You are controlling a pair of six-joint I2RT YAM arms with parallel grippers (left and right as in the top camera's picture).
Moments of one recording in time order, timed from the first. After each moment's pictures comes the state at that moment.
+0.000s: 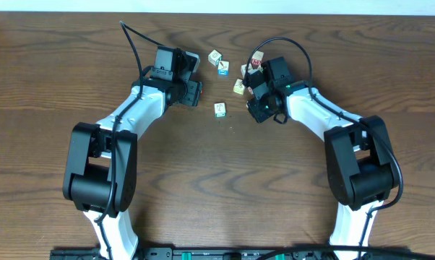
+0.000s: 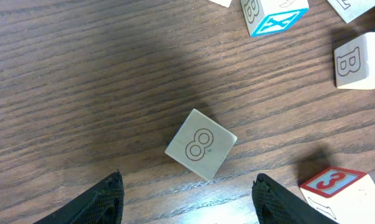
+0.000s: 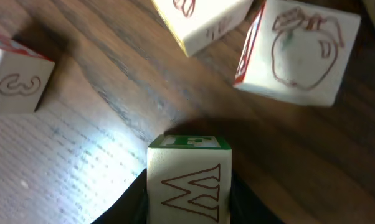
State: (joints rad) left arm -0.24 1.97 1.29 -0.31 0.16 0.07; right arm 0.34 2.06 1.34 -0.44 -0.18 -0.19
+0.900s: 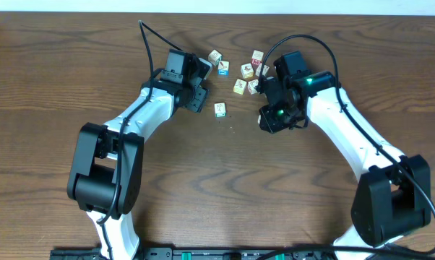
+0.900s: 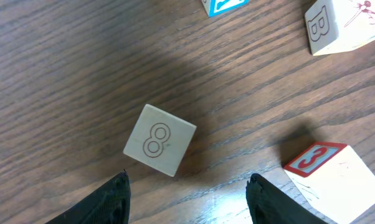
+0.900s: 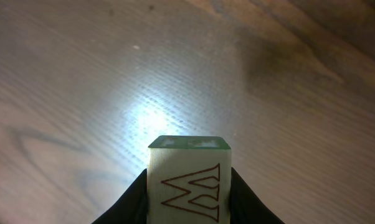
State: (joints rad) left arm -0.29 1.97 1.29 -0.34 0.12 0.20; right arm 0.34 1.80 1.38 -0.96 -0.24 -0.07
